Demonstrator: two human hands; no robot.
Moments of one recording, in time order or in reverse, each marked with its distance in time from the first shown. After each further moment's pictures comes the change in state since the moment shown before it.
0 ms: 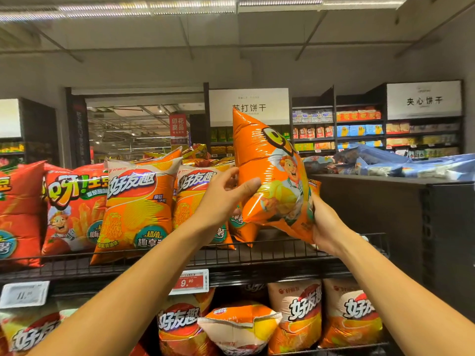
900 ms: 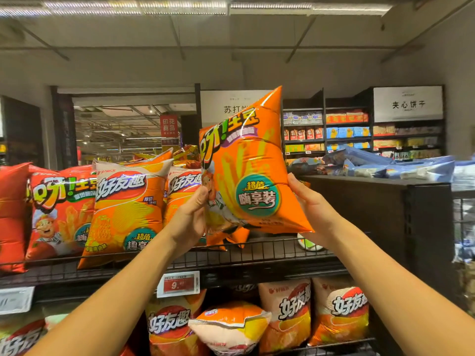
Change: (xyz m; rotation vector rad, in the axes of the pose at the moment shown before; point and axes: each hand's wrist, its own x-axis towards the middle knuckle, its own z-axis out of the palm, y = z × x) left_hand 0.005 -0.050 -0.034 -0.461 -0.118 -0.067; right_hand -0.037 -0.034 0.028 -0.063 -0.302 -0.085
